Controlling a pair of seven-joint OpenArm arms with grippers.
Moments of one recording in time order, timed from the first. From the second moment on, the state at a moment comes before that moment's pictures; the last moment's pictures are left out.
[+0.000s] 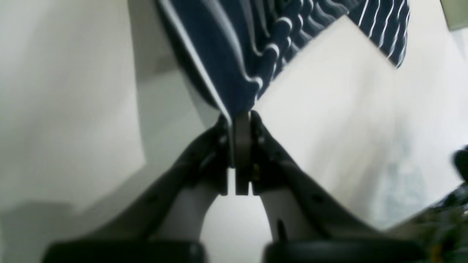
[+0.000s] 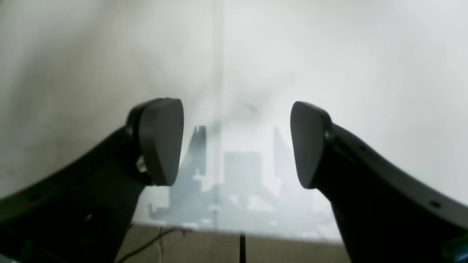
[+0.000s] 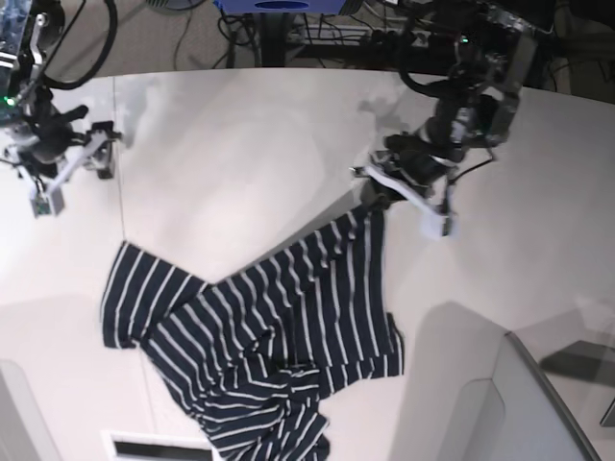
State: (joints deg) left arm 12.6 -21.1 12.1 94.2 -47.8 4.1 32.4; right arm -17.8 7.5 21.3 99.3 13.5 23.4 -48.8
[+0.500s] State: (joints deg) left arm 16.2 -20.6 -5.9 108.8 -49.9 4.0 47.0; right arm 0.3 7.4 14.0 87.9 13.4 23.4 -48.6
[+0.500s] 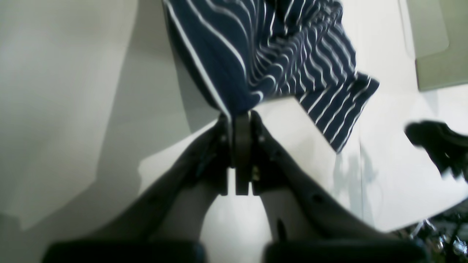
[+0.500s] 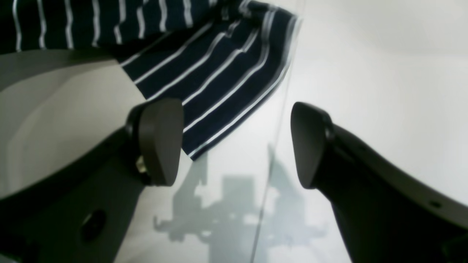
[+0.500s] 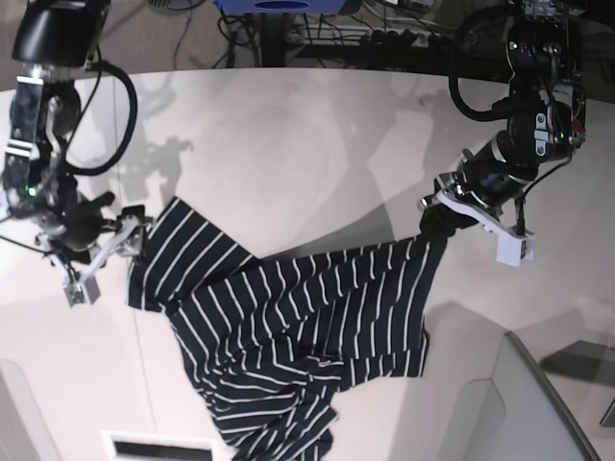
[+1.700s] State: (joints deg) left arm 16.9 -20.6 -5.9 107.6 -49.6 4.0 47.0; right arm 19.0 11.8 9.6 38.0 13.7 23.4 -21.8
